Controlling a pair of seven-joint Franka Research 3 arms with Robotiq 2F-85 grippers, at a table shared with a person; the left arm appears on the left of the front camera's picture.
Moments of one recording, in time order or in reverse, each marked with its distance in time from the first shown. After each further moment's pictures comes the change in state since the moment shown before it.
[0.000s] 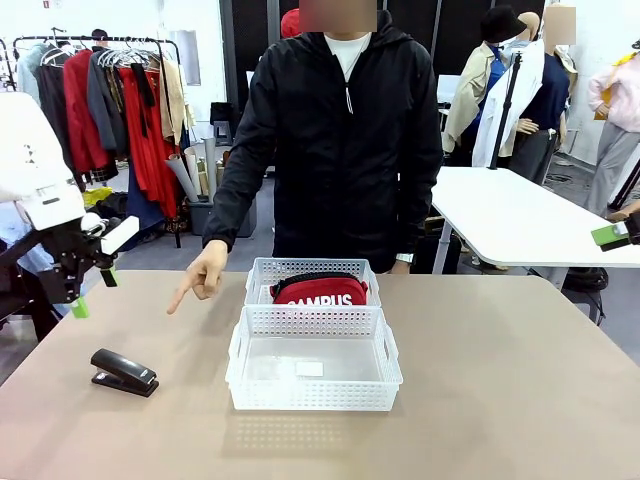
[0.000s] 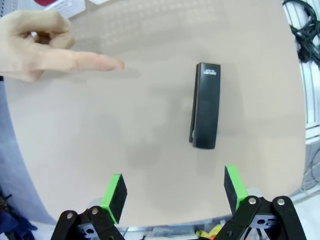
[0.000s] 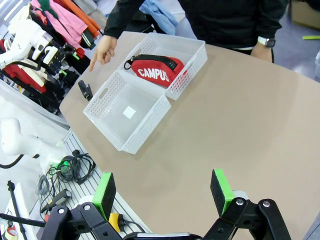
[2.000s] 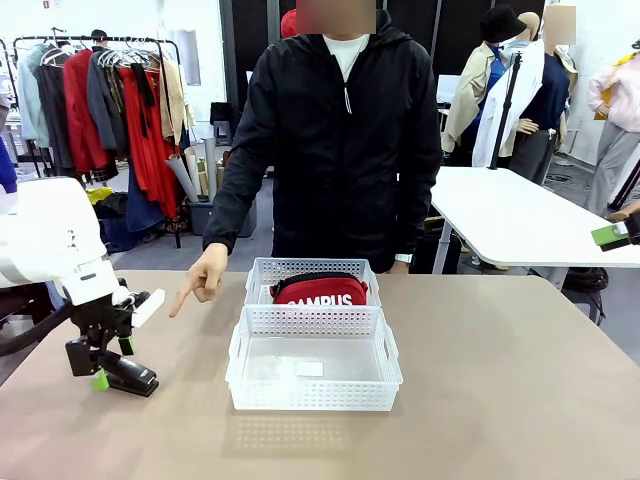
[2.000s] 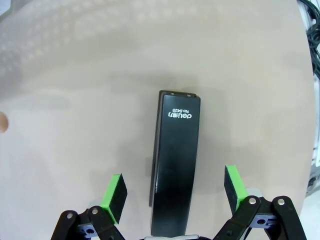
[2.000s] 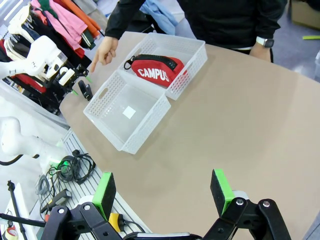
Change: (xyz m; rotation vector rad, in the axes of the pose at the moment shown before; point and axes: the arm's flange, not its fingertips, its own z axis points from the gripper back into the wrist) left arm 0.015 -0.026 -0.115 -0.120 0.027 0.052; right arm 0.000 0.000 0.000 0.000 0.000 0.000
